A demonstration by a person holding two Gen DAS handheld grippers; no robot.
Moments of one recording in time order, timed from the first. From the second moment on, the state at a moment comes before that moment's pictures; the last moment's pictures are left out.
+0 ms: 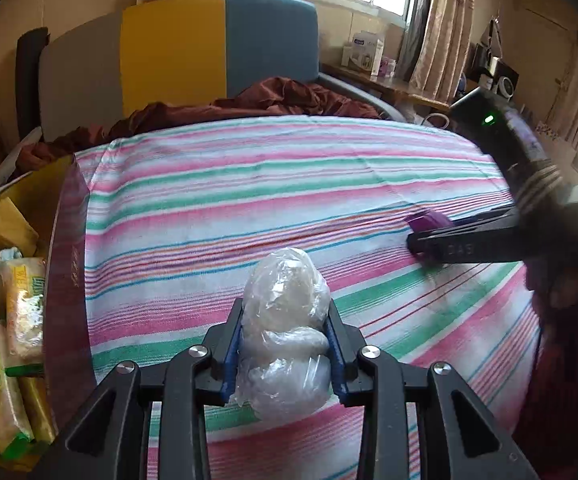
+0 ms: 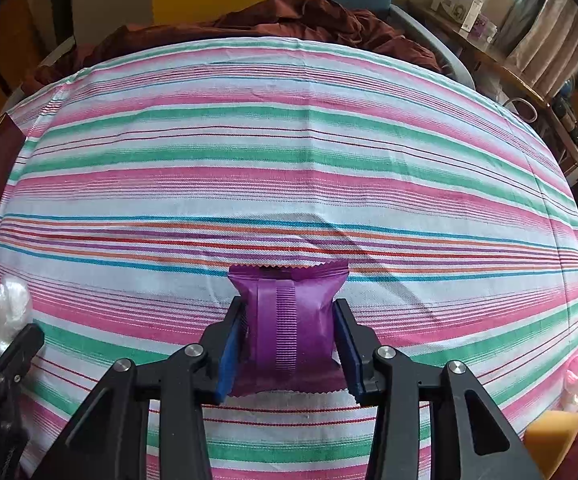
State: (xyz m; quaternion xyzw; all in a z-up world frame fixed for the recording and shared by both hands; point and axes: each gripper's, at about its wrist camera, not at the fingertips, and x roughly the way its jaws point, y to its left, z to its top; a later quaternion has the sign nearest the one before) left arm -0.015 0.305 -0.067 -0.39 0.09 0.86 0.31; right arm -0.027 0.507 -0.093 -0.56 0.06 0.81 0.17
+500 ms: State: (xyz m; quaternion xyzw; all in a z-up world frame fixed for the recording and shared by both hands) left arm 0.003 0.203 0.024 -0.31 0.07 0.91 0.26; right arm -0.023 0.503 -0.095 -0.55 0.03 0.81 0.18
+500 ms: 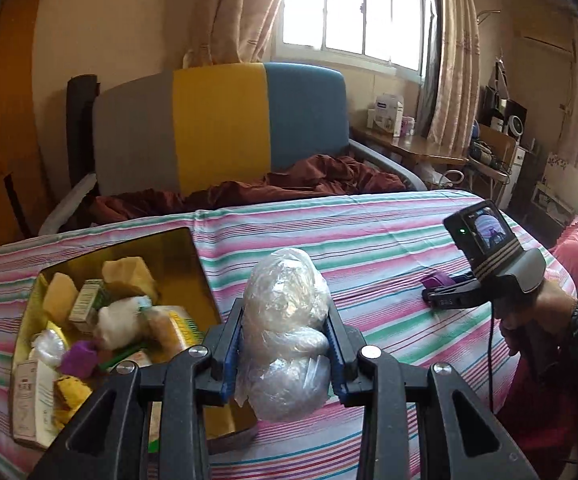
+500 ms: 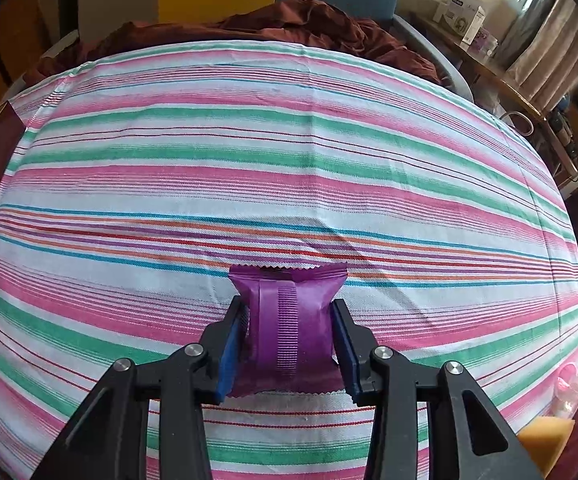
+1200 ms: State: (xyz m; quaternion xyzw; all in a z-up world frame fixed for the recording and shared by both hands) left arm -0.091 0.067 -0.055 -0.45 -0.04 0.88 0.12; right arm -0.016 0.487 -0.094 -0.55 -0.01 0.81 0.19
